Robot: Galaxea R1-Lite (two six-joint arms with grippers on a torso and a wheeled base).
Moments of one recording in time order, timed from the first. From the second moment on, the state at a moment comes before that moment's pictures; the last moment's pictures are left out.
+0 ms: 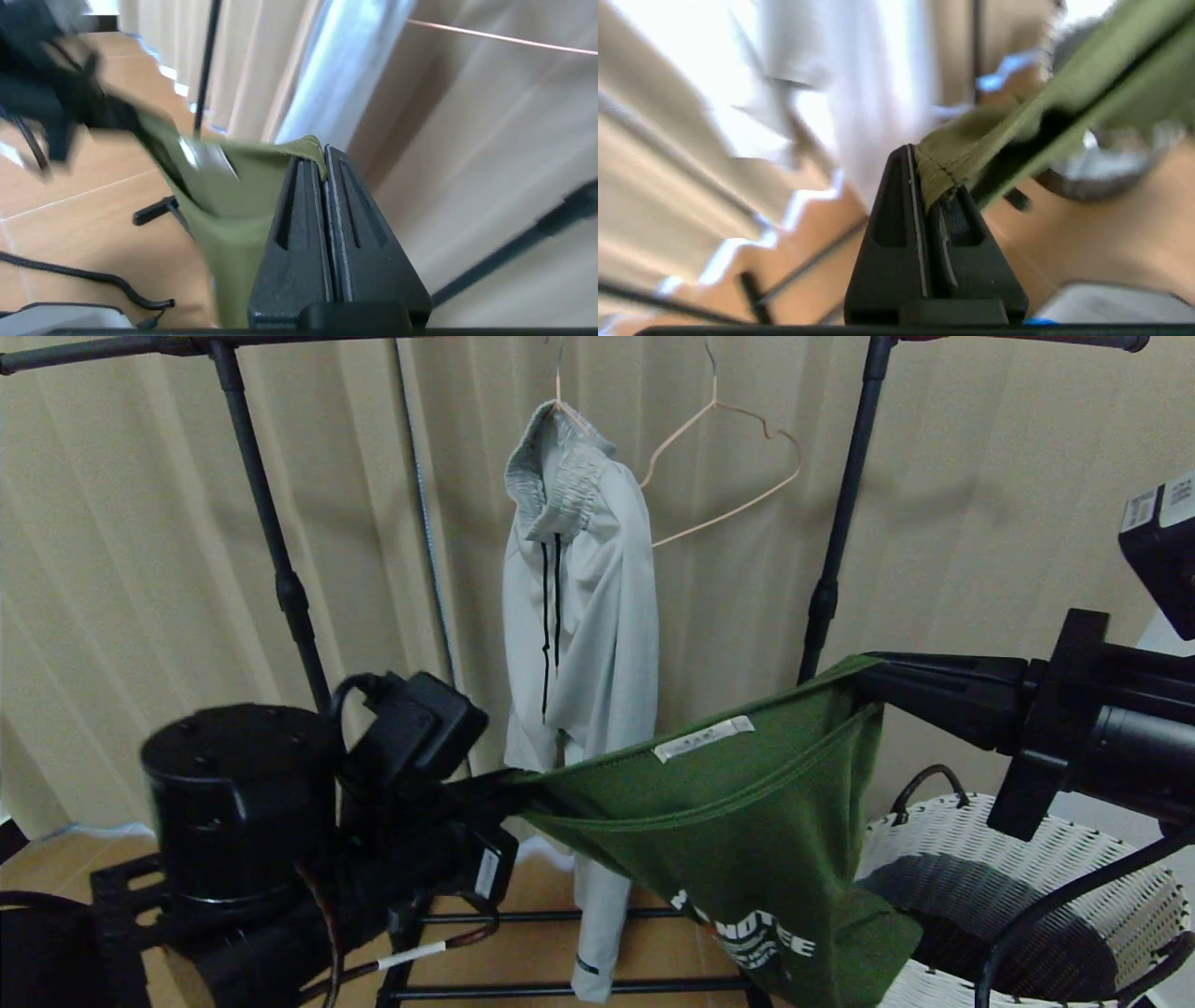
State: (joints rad) left arm -0.73 1.54 -0.57 -0.71 0.18 0.15; right arm 0.61 1.26 -0.78 -0.35 0.11 -0.22
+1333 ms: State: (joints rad) left arm -0.69 1.36 -1.08 -0.32 0.18 0.15; right arm 0.50 1.30 -0.96 -0.48 0.16 -0.21
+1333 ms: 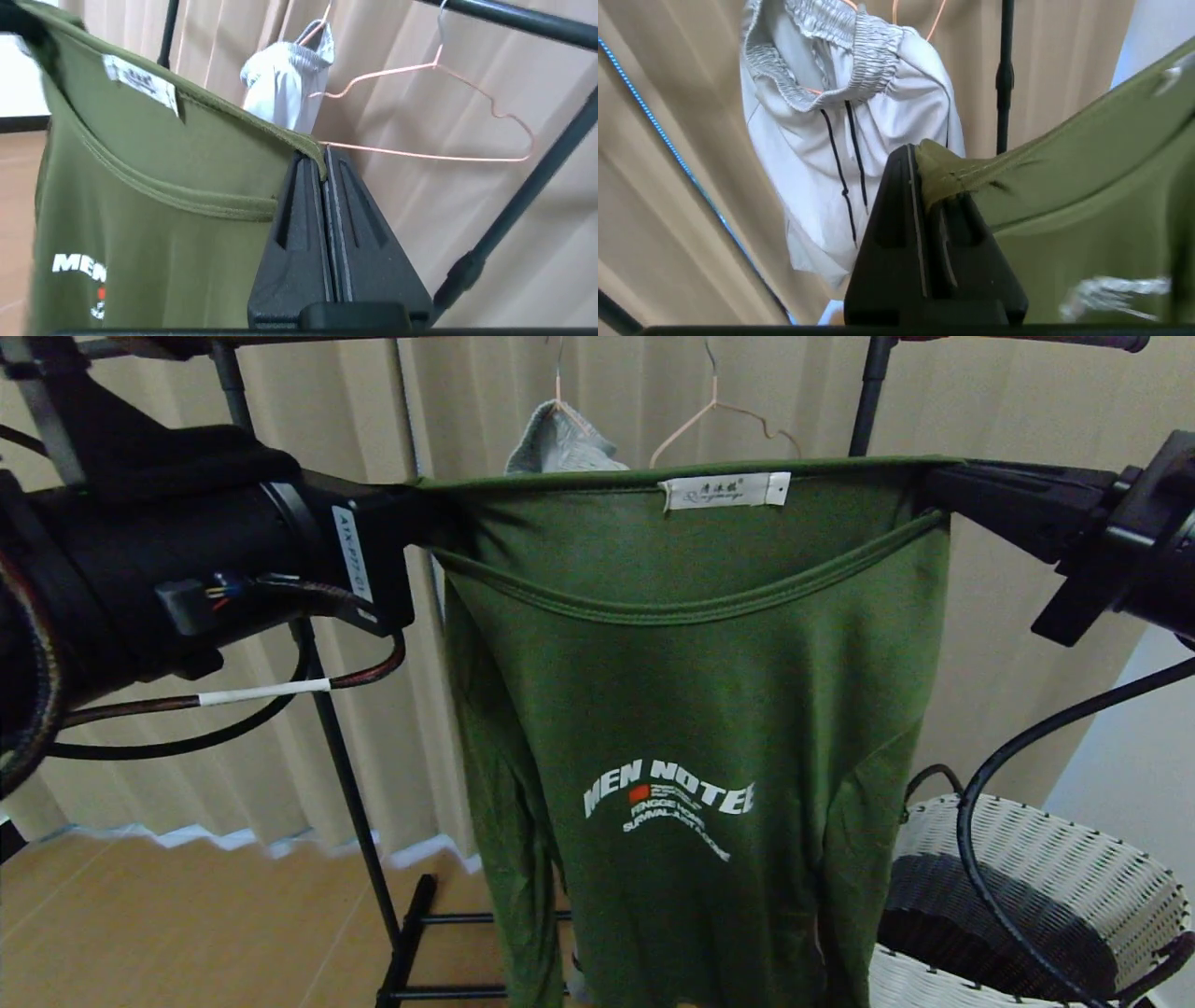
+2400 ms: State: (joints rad) left arm -0.78 1.21 -0.90 -0.32 -0.15 0.15; right arm 0.48 1.54 -1.01 -0.67 0.16 -0.15
